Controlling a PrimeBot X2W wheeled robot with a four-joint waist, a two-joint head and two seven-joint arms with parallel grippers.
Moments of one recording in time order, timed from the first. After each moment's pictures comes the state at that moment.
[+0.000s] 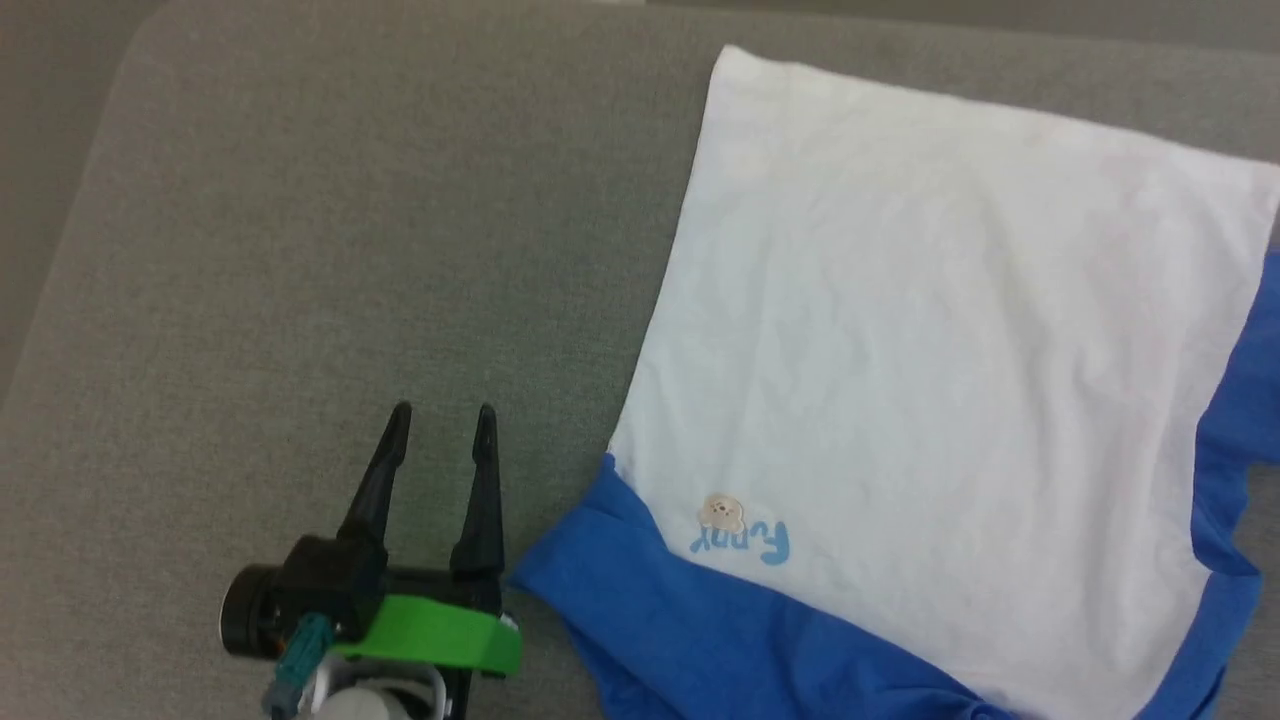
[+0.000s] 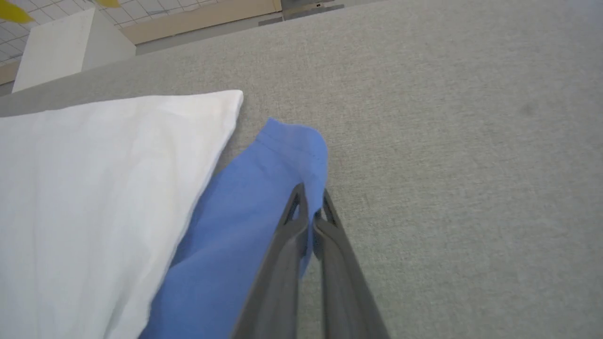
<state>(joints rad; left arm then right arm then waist) -0.01 0.06 -0.17 -0.07 -0.17 0.01 -0.26 -0.46 -0.37 -0.48 0.21 0.32 0.13 0.75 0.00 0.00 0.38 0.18</state>
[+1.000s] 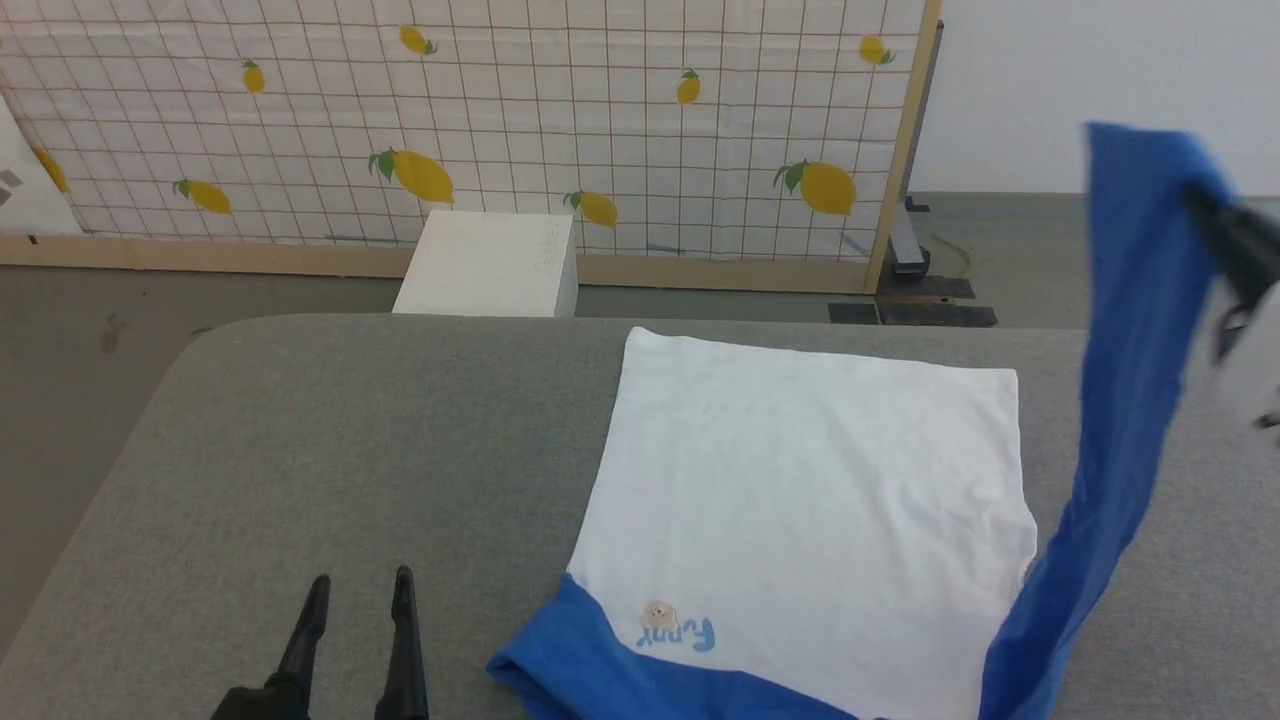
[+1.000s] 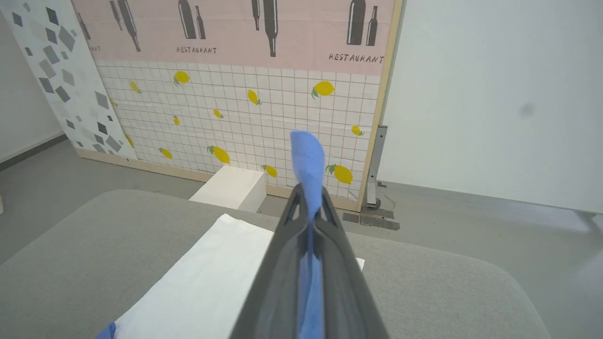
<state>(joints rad) 0.27 0.11 -0.10 -0.13 -0.22 0.06 -0.23 -0.41 -0.32 -0.17 -0.24 0.46 0.13 0.84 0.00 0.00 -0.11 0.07</state>
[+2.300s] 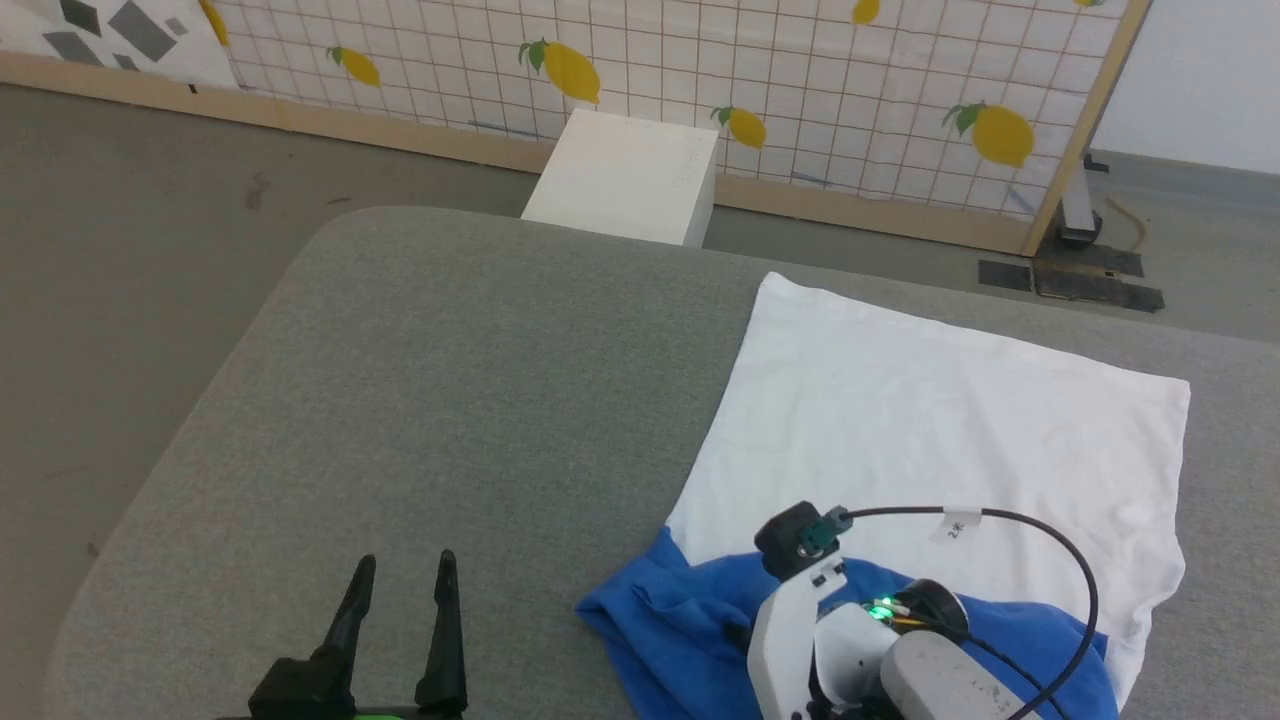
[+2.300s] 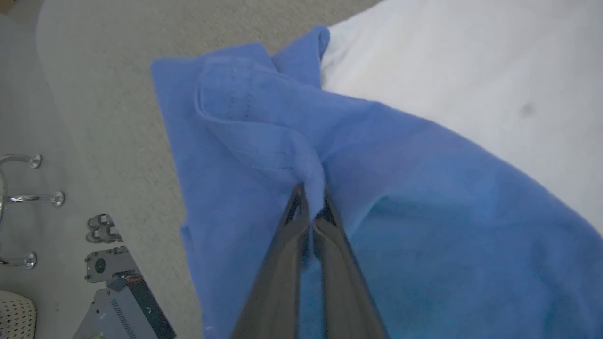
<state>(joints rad) 0.21 0.11 -0.16 -0.09 -0.23 0.06 -0.22 -0.30 -0.06 0.55 0.53 0.40 0.13 0.48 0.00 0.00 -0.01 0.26</state>
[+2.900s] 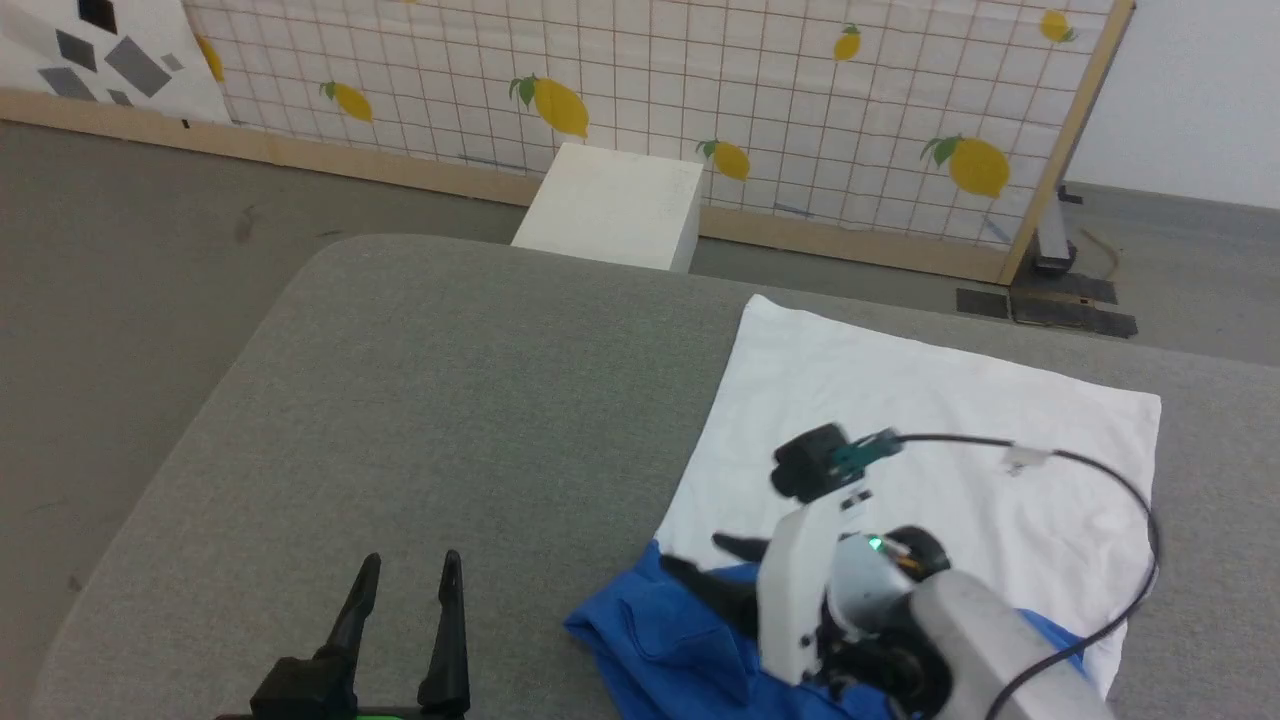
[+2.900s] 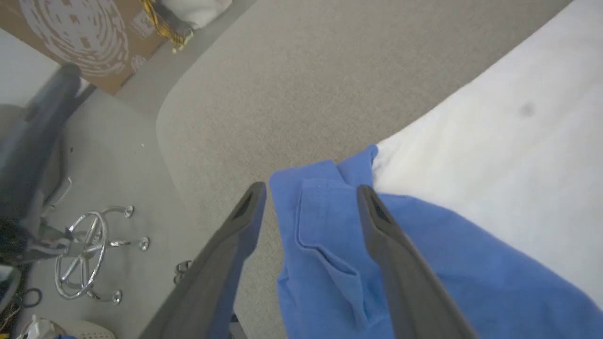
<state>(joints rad) 0.21 0.12 -0.17 -0.09 -0.24 0.06 -0.22 -0.33 -0.07 0.52 0.37 0.66 0.13 0.54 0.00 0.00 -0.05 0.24</state>
